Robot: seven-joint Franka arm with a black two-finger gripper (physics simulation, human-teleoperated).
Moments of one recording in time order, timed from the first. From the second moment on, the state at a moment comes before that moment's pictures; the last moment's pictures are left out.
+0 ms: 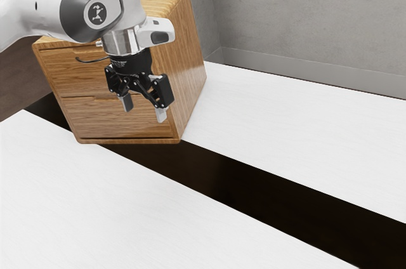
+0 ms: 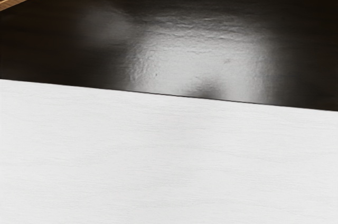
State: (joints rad) arm 0.01 0.10 0.08 -1.38 0.06 1.47 0.01
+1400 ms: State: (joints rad) arm 0.51 -0.03 0.03 -1.43 0.03 1.78 -1.47
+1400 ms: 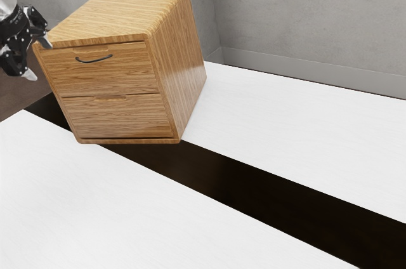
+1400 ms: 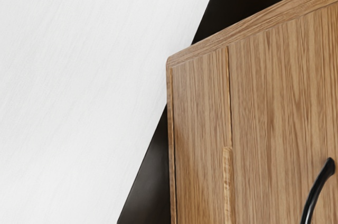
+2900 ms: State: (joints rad) arm 0.44 -0.03 0.04 -1.60 0.09 2.14 -1.88
